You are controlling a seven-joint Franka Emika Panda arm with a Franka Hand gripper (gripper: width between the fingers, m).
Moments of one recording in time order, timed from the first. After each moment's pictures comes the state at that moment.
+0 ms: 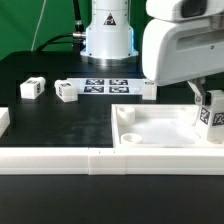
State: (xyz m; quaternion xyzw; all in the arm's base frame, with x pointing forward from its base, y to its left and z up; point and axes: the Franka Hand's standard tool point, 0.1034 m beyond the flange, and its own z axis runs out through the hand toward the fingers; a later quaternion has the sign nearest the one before) arm 0.638 0.121 0.088 -1.00 -0.04 0.00 0.07
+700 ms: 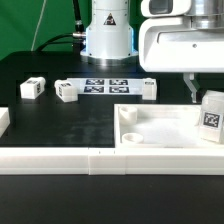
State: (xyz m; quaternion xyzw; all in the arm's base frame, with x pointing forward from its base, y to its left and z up) arm 0.640 0.118 0.088 -0.94 0.32 0.01 0.07
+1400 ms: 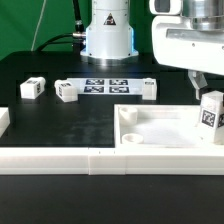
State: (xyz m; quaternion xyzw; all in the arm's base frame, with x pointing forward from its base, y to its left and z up) arm 0.638 0.122 0.087 -0.90 0.43 0.03 0.07
